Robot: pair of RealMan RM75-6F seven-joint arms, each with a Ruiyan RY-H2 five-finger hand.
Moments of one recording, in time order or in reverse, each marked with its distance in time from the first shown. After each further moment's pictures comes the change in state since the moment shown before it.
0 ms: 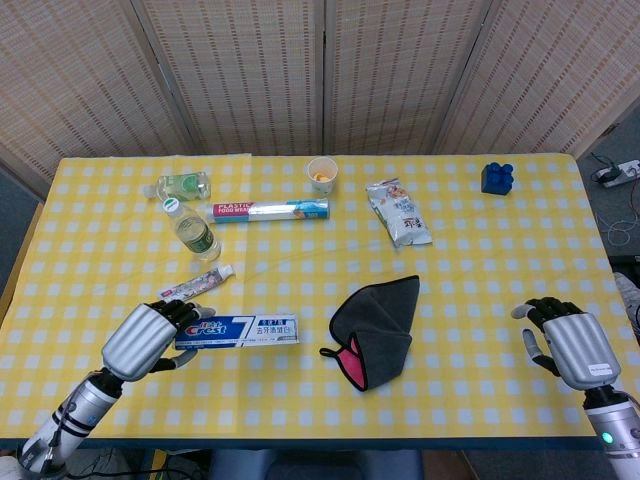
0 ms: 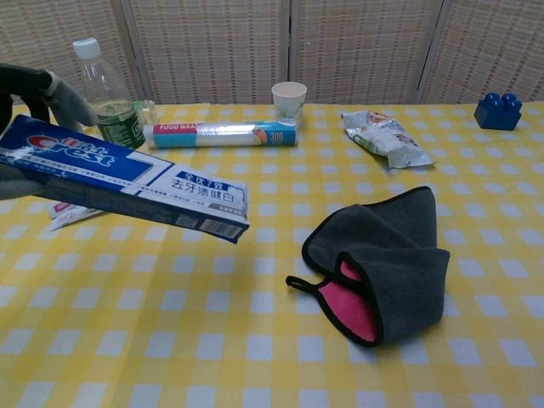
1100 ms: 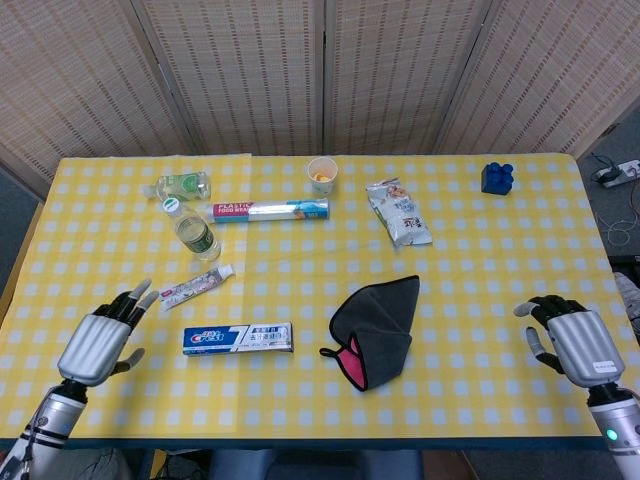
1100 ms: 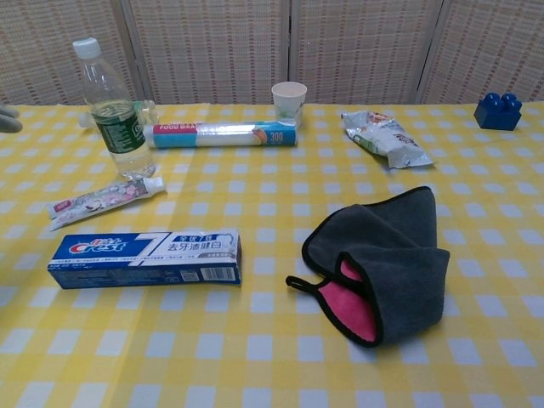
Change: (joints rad) left arm 0.158 0.043 0.002 -0.036 -0.263 0.008 0.248; right arm 0.007 -0.004 0.002 0.040 -0.003 -0.003 0.052
